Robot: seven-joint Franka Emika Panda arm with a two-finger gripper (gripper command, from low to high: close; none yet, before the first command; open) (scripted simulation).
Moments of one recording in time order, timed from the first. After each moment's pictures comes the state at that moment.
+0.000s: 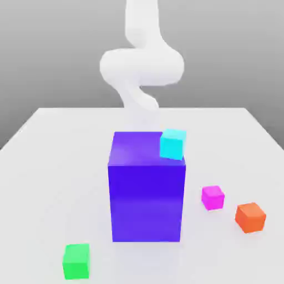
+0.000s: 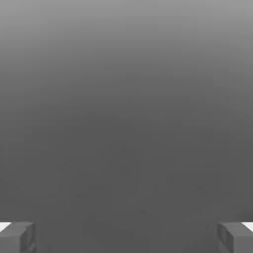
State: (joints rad) arm 0.07 -0.74 0.00 -2.37 0.00 2.36 0.70
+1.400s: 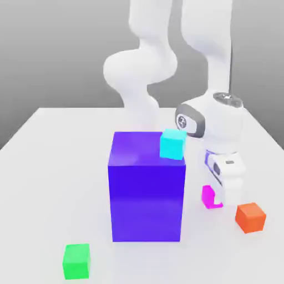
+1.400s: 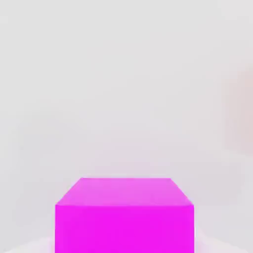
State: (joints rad) arm 0.68 0.11 0.02 -2.96 -0.02 3.07 -0.26
